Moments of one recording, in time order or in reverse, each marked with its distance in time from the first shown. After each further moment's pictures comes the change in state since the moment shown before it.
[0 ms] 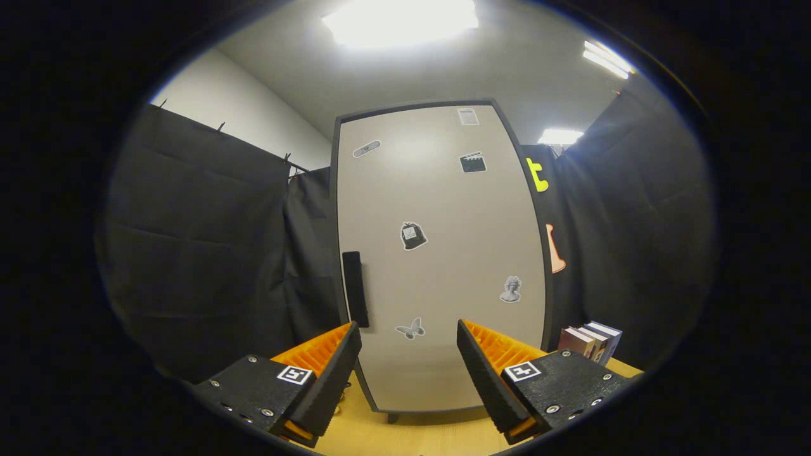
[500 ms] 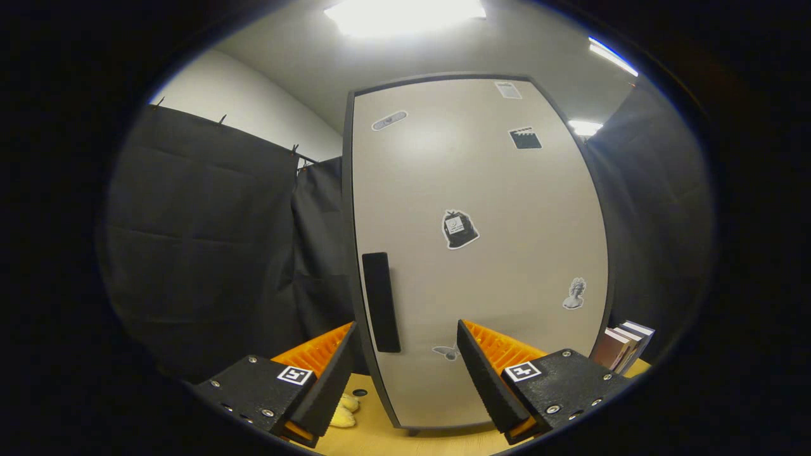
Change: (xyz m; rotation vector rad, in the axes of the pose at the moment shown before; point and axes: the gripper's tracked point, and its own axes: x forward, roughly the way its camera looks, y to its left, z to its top) arm 0.090 0.044 -0.019 -0.002 0.057 0.050
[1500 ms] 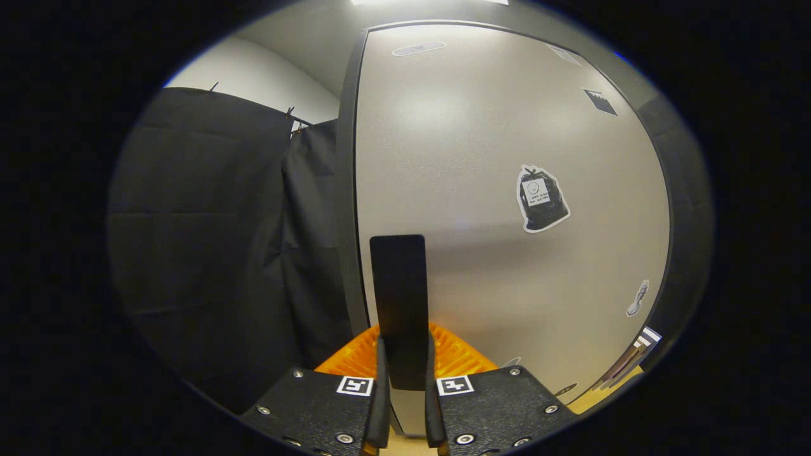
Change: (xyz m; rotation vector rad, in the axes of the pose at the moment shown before) arm 0.092 0.027 -0.018 -0.046 0.151 -0.016
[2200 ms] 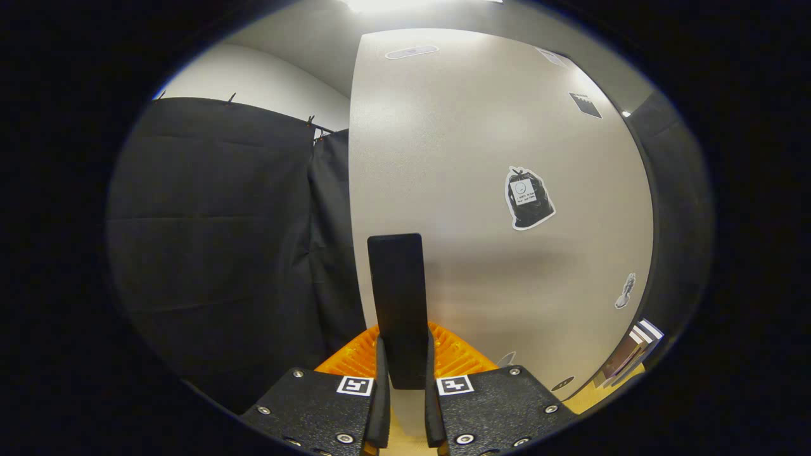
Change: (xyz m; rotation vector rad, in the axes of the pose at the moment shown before) arm -0.034 0.002 0.000 0.011 -0.021 0.127
